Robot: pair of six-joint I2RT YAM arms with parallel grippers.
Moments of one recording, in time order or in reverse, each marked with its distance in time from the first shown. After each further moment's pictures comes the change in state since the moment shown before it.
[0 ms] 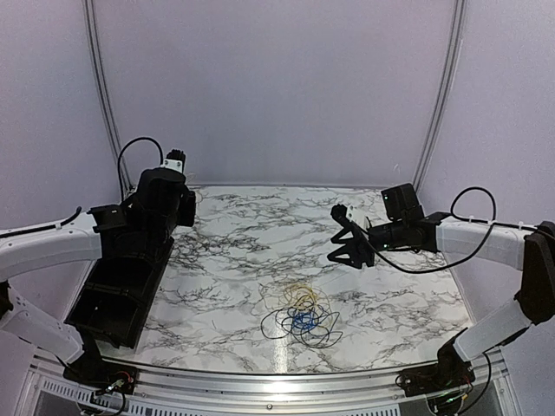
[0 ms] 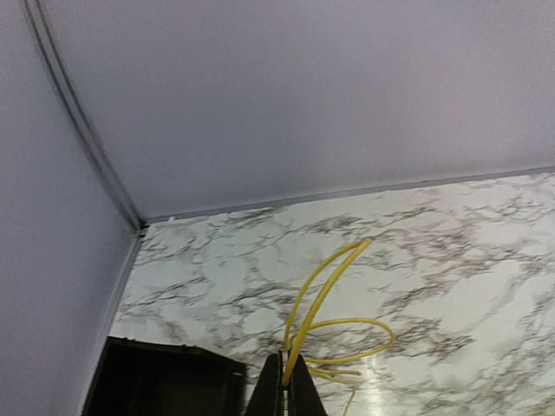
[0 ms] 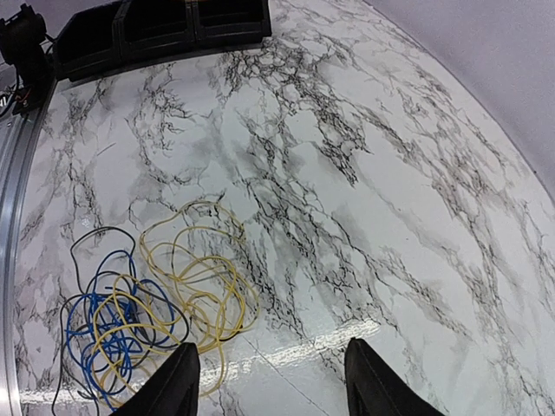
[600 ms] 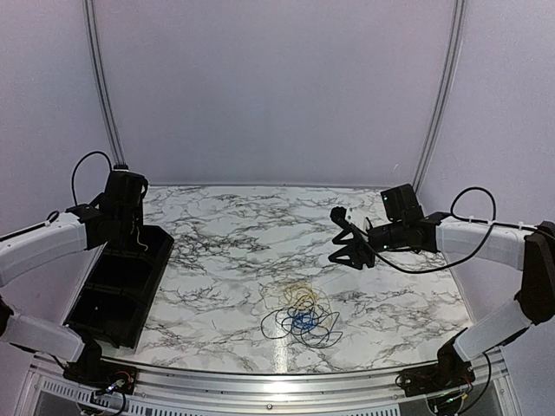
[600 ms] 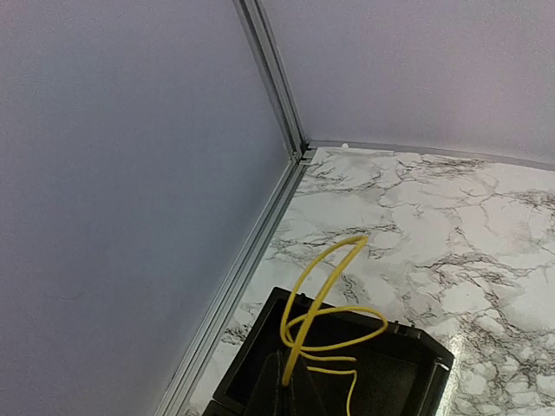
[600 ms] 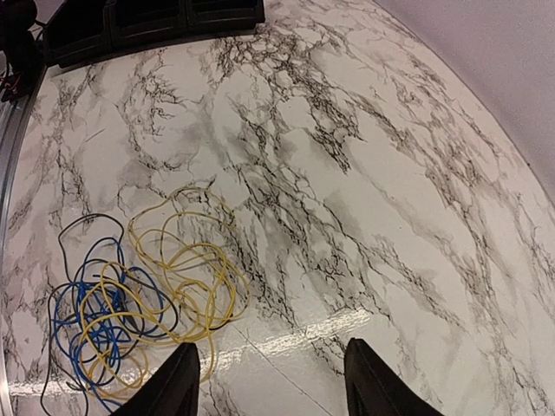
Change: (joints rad) left arm 0.416 -0.086 -0.154 -0.133 -0.048 0.003; right arm 0.004 -0.001 0.002 -0.022 0.043 -0.030
